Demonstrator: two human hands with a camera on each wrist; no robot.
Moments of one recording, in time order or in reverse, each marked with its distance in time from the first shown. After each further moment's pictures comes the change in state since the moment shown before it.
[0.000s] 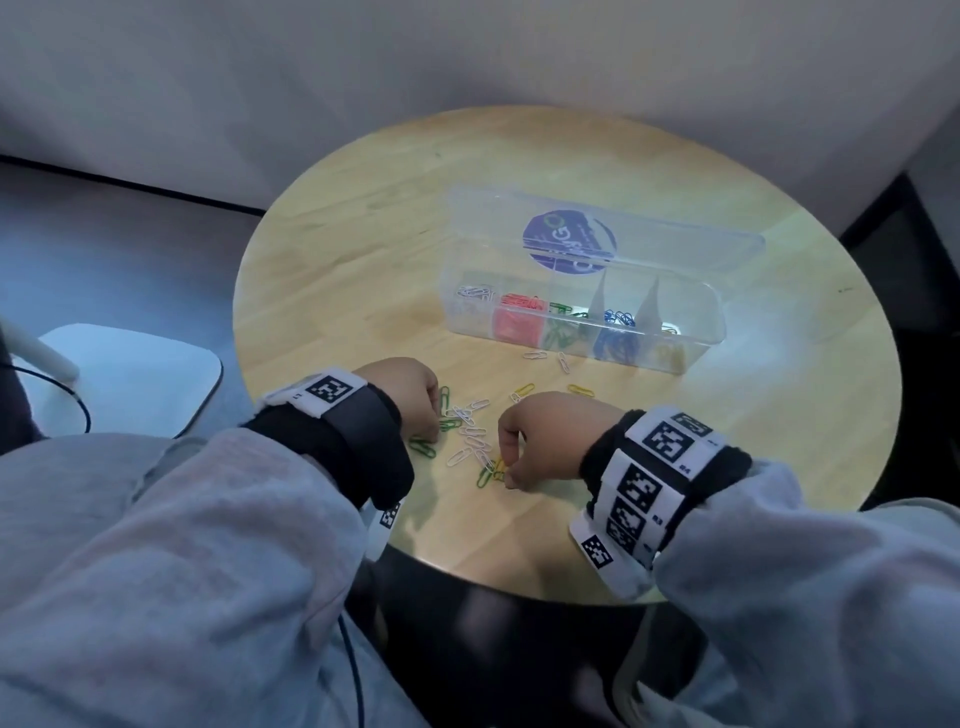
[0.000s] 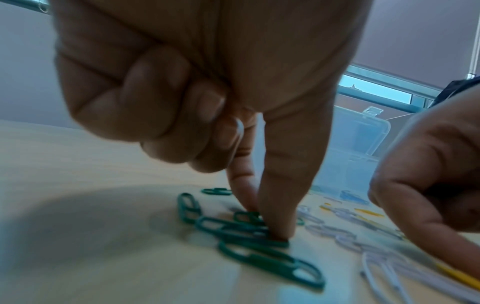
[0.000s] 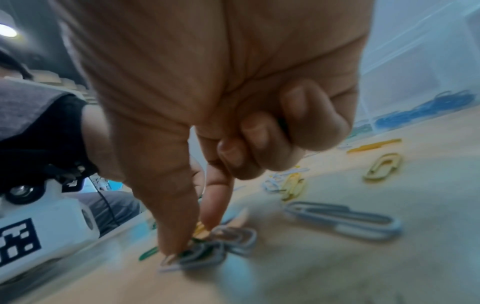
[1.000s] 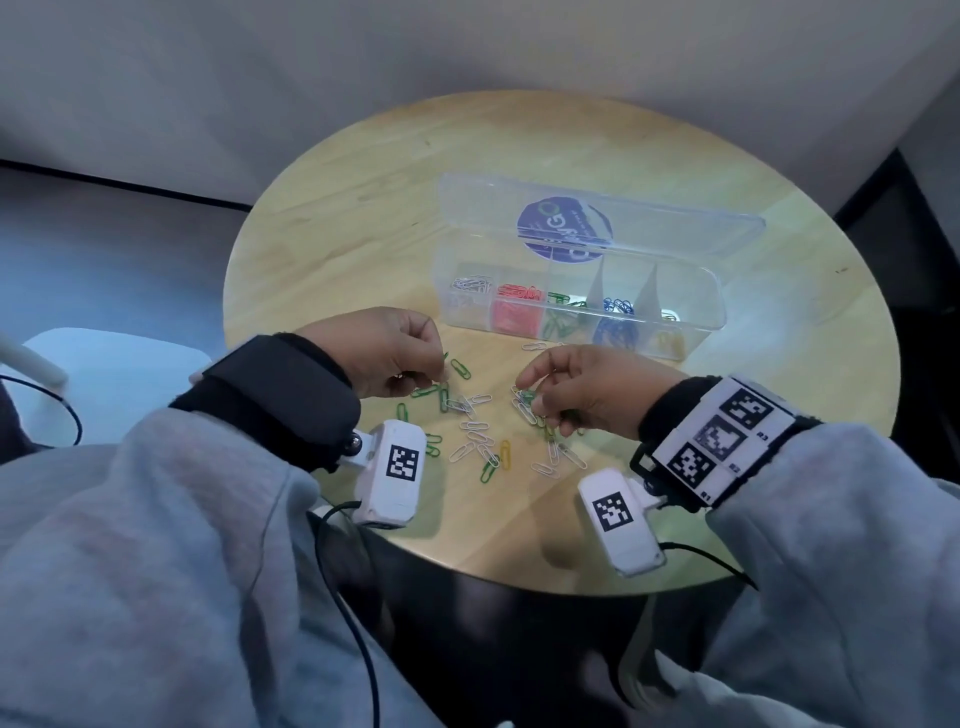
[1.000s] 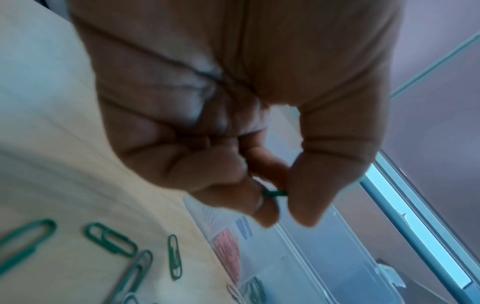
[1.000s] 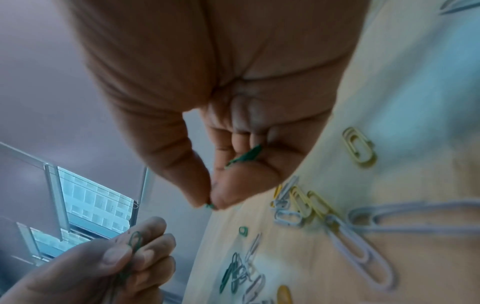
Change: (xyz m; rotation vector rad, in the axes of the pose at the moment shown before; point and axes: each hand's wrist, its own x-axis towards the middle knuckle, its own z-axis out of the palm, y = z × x) left_hand 0.001 -0.016 -0.030 -0.911 -0.122 0.110; right_hand 0.005 0.044 -0.011 1.053 0.034 -0.019
